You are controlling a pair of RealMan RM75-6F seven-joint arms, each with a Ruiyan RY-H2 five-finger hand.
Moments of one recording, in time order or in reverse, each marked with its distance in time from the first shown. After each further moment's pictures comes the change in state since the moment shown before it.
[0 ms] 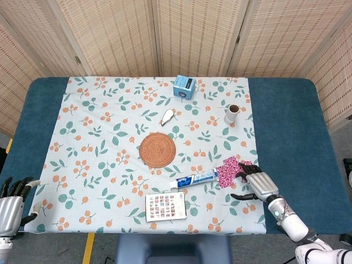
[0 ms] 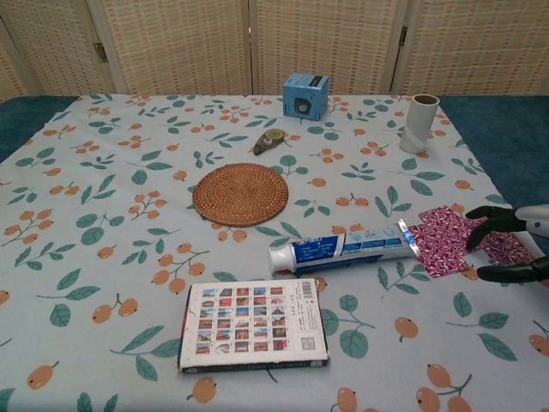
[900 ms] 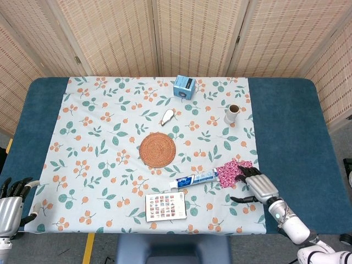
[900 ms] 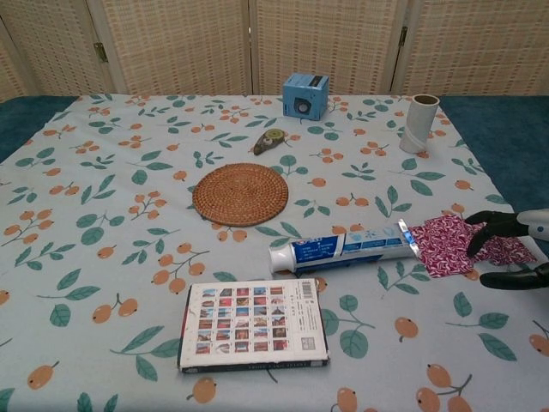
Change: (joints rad) left arm 0.005 0.001 0.000 -0.001 -0.001 0.002 0.004; right arm -0.011 0.034 -0.023 -0.046 -0.036 0.014 0.022
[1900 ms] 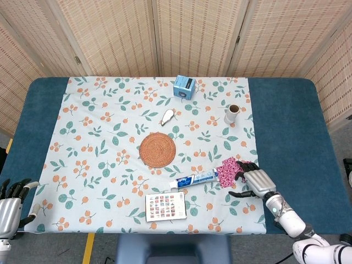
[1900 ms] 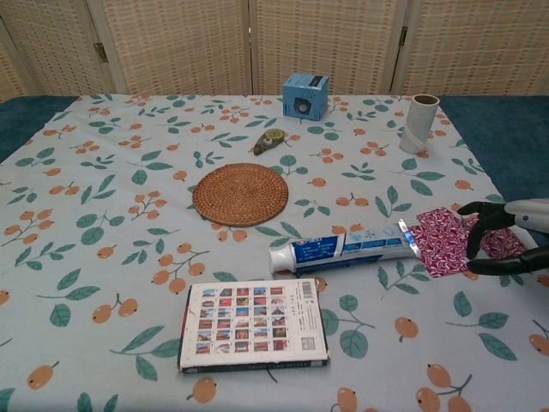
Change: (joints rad) left arm 0.007 -0.001 0.001 0.005 -0.005 -0.002 0.000; right arm 0.038 -0.042 0.039 0.065 0.047 -0.042 -0.009
